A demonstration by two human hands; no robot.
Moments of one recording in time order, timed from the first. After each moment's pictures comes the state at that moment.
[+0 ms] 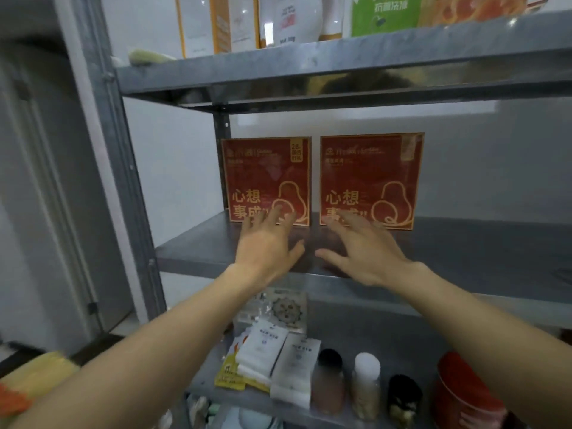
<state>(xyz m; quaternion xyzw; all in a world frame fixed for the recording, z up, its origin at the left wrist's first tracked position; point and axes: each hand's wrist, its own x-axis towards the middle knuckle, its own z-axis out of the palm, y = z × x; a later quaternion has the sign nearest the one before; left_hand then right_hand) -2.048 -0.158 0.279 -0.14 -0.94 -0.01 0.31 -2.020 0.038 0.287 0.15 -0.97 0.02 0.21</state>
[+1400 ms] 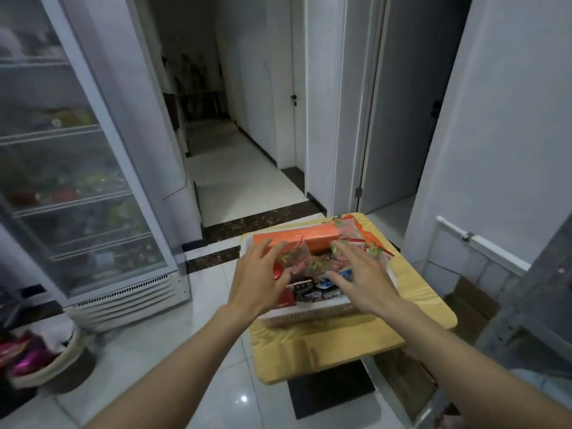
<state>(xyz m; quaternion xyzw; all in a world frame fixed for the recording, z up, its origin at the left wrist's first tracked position) -1.686 -0.690 0.058 0.32 -0.91 -0.10 0.24 -1.860 -0.545 0.058 0.50 -0.82 0.27 -0.08</state>
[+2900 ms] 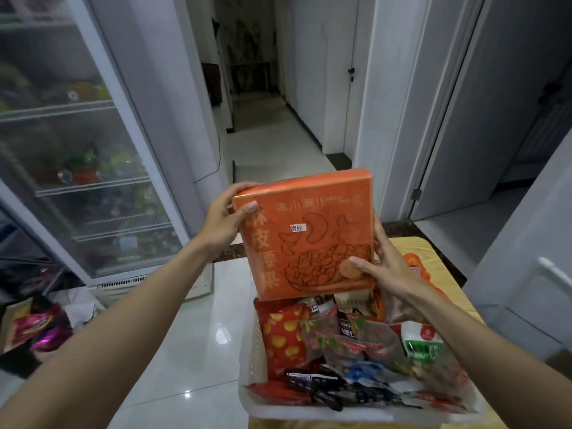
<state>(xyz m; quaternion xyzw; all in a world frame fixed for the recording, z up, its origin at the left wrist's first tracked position) -1.773 -0.946 0.093 0.31 -0.71 -0.50 0.40 -2.036 -0.773 0.015 0.52 -0.63 0.48 -0.31</state>
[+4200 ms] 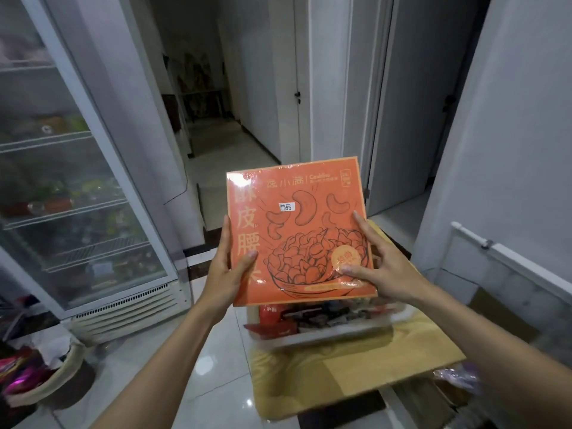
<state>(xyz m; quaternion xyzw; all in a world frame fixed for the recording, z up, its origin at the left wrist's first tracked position) -1.697 -0.767 0.075 0.28 -0.68 -0.57 0.36 -1.934 -0.587 0.086 0.53 -0.65 0.50 -0.24</state>
